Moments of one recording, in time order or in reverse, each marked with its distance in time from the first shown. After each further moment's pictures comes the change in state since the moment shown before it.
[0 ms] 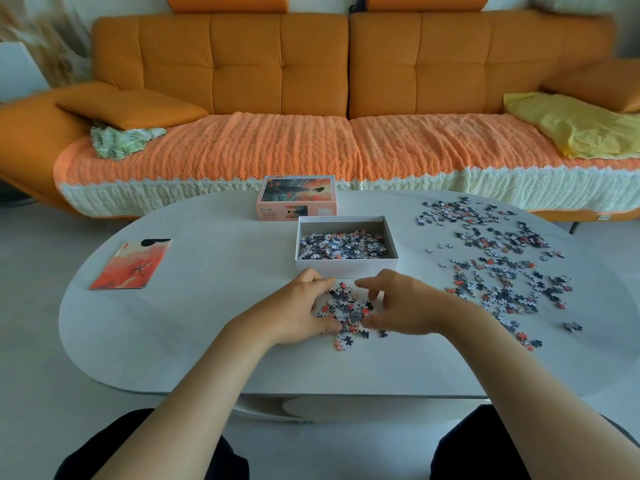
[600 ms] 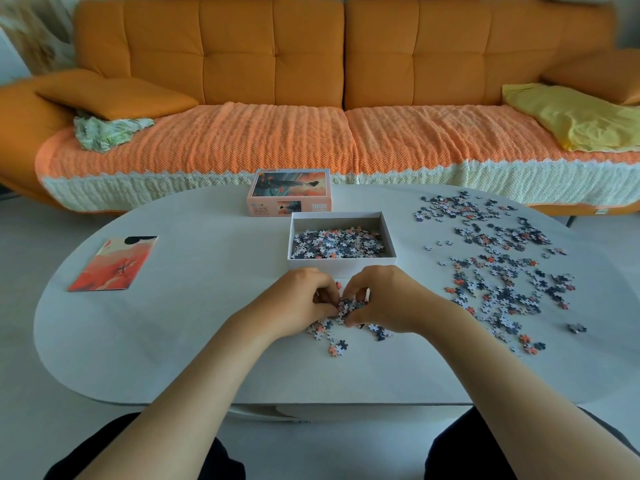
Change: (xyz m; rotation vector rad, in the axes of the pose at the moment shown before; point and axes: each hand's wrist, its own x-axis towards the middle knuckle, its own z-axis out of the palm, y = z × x) left_hand 0.021 0.007 -0.001 -0.071 0.119 0.064; right_hand 0.015 -0.017 0.003 0.000 0.105 -0.001
